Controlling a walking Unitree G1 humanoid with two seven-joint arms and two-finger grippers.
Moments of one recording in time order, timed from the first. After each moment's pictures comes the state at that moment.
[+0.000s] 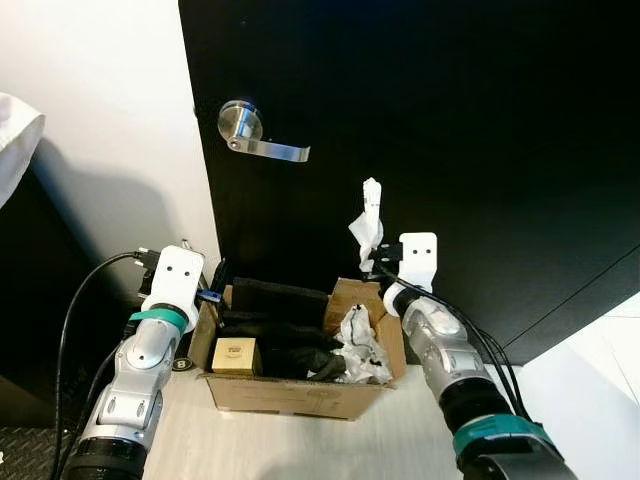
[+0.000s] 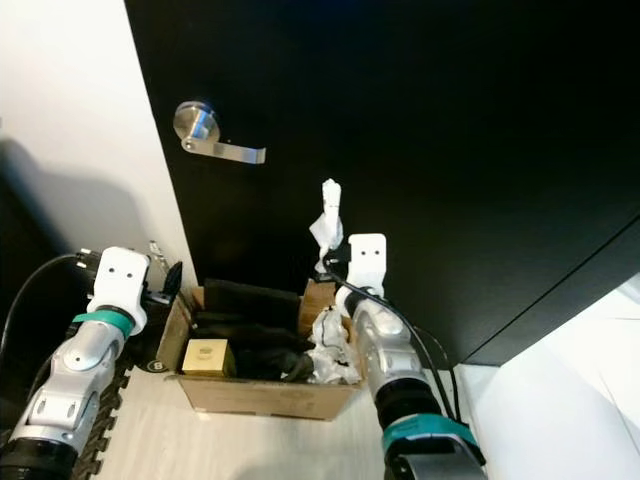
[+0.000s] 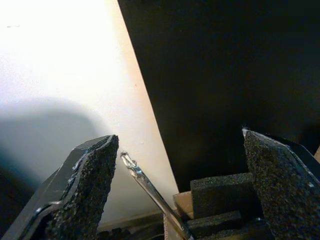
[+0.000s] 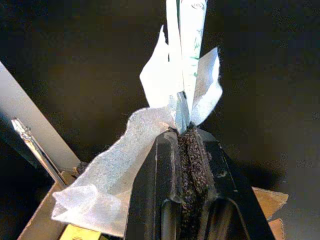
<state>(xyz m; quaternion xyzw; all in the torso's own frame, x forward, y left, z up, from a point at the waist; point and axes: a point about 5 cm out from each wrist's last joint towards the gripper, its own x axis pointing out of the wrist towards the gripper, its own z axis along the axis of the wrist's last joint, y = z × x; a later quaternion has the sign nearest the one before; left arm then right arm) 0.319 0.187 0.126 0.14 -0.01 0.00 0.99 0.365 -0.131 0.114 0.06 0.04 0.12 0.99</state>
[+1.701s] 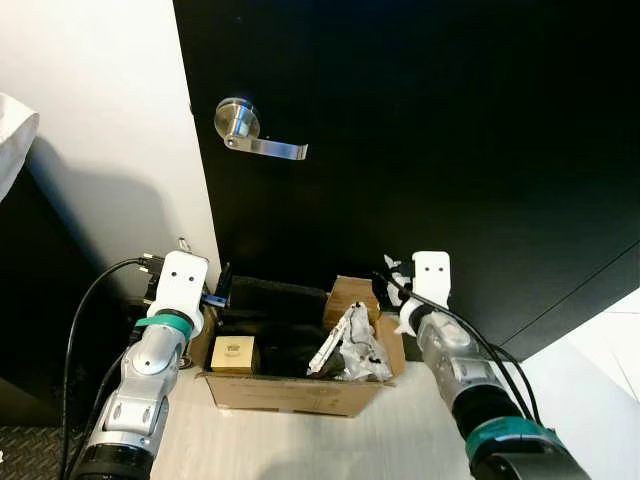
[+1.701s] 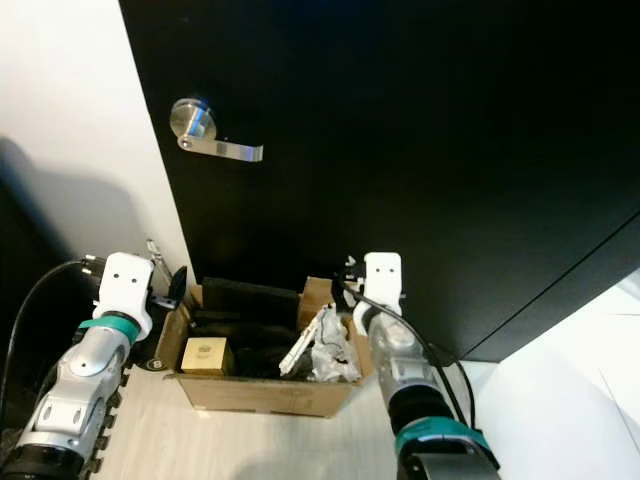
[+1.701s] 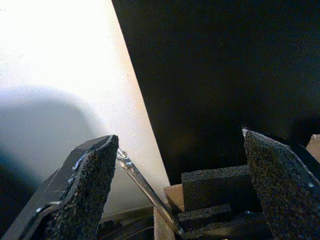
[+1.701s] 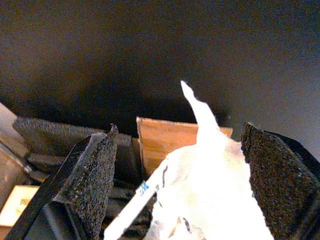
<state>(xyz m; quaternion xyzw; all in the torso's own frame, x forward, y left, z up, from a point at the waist) 0.315 0.181 0.118 0.12 0.00 0.00 0.99 0.355 -0.156 0.079 0.02 0.13 0.04 0.99</state>
